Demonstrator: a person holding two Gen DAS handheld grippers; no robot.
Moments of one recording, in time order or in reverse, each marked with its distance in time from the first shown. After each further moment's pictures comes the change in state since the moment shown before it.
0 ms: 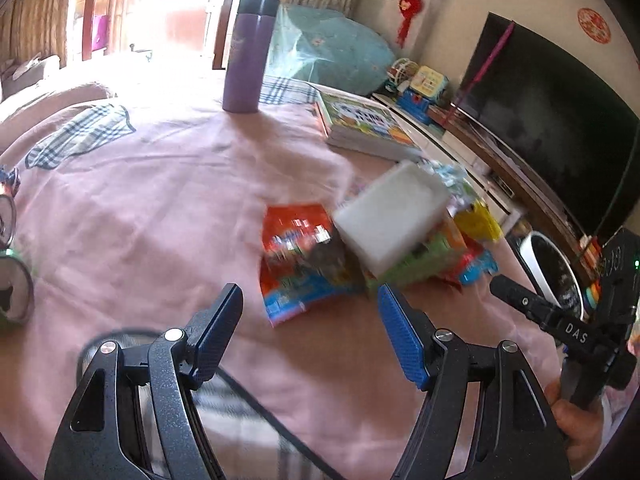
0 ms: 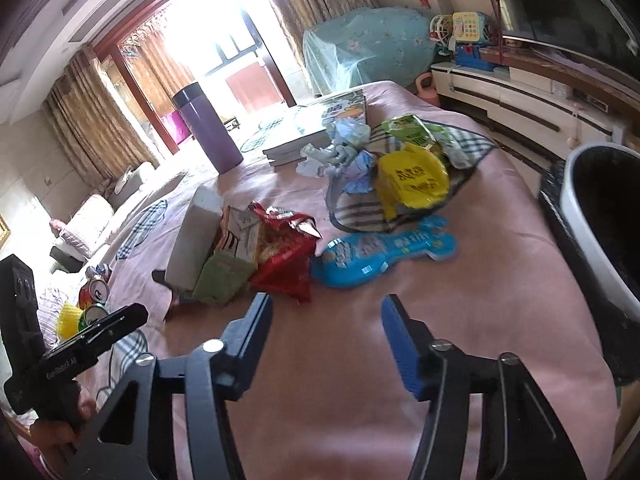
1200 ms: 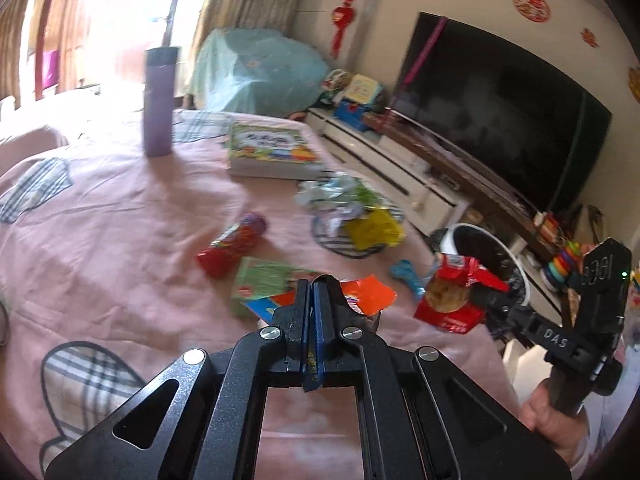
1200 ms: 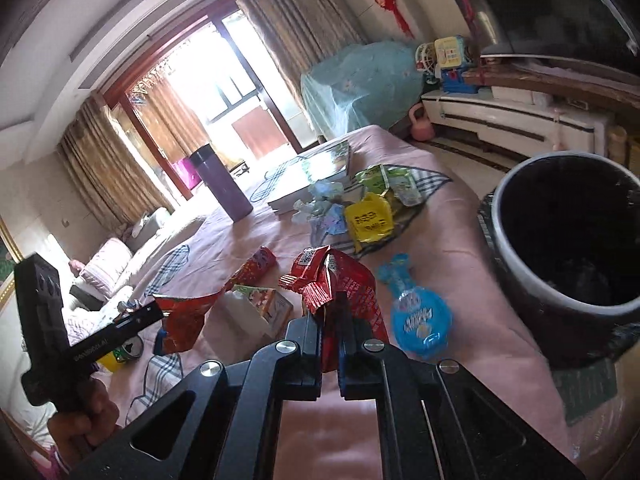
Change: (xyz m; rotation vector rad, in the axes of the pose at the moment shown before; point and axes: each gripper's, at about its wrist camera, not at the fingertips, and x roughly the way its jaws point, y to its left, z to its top) left arm -0.043 -0.092 -0.003 0.142 -0.061 -0.162; right arm -0.090 -0.037 -0.014 0.084 -0.154 0.049
